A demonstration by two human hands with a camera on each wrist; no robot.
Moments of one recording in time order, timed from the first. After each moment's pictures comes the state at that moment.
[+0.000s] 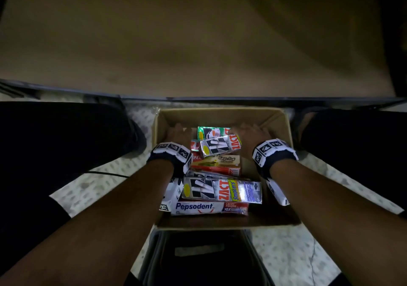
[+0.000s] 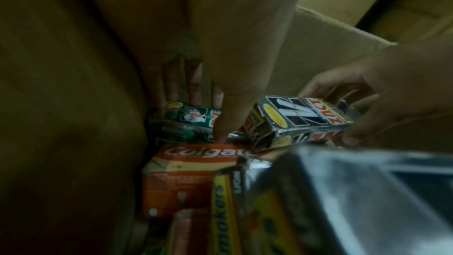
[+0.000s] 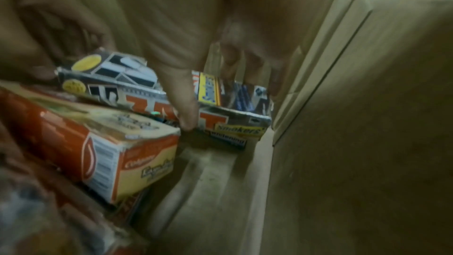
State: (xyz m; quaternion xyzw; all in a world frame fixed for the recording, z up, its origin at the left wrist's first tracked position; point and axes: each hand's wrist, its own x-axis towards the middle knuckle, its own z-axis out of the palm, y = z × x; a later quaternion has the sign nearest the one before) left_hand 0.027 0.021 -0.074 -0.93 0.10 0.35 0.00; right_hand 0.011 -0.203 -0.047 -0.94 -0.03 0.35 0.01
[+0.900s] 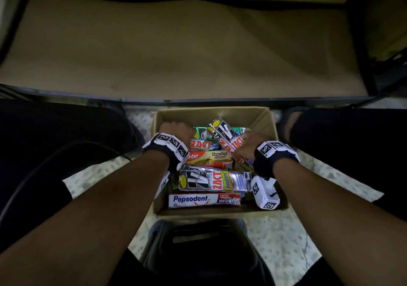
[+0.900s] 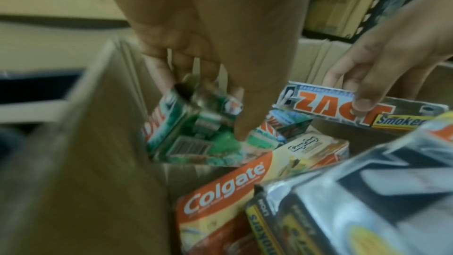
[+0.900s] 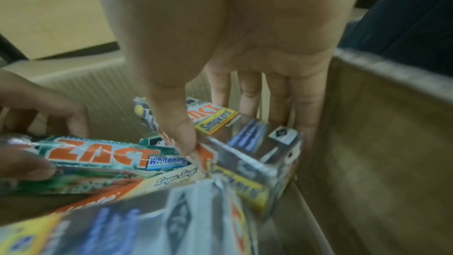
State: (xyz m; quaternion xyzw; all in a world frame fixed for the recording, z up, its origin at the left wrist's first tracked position) left_hand 0.030 0.009 -0.003 -0.92 0.25 0.26 0.14; right_hand -0.024 -0.215 -0.012 -0.88 0.20 0.37 0.21
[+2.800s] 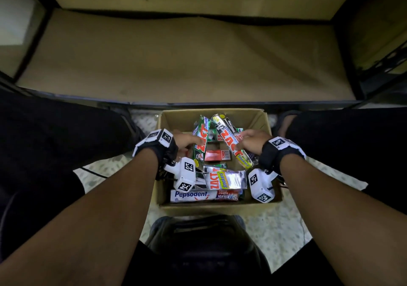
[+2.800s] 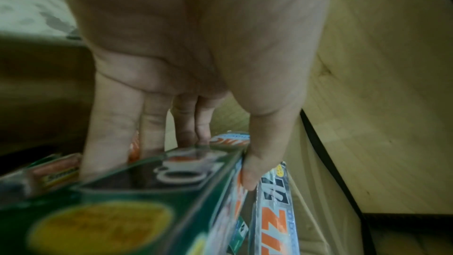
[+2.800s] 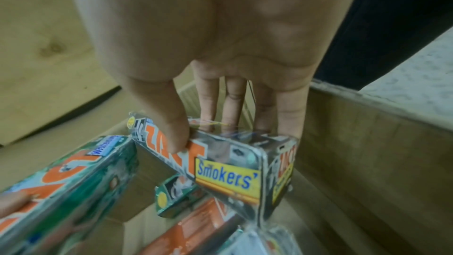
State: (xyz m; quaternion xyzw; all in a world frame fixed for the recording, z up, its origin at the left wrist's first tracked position) left_hand -0.010 0.014 0.040 -0.75 -0.20 0.45 -0.44; right_hand -0.035 -0.229 0.003 -0.84 0.24 0.31 0.36
